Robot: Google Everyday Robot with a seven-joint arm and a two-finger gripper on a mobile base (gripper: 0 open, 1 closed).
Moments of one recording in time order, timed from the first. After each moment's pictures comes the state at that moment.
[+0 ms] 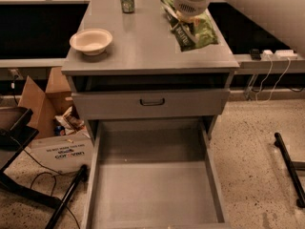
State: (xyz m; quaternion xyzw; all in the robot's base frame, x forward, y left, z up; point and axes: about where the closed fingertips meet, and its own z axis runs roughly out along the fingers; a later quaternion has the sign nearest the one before) arm 0.678 -0.098 0.994 -0.52 0.76 -0.24 0.30
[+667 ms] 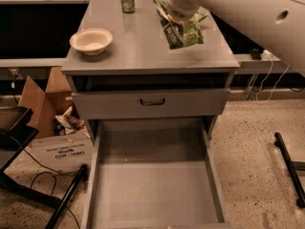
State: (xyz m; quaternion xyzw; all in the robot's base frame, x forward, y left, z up) arm 0.727 -0.083 0.972 -0.51 0.75 -0.22 0.35
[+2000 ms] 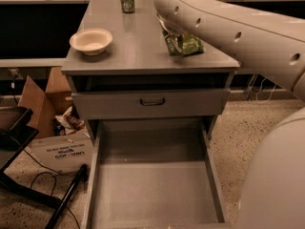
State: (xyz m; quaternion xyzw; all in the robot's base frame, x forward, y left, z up) arm 0.785 -0.091 0.910 -0.44 0.79 -0.24 0.35
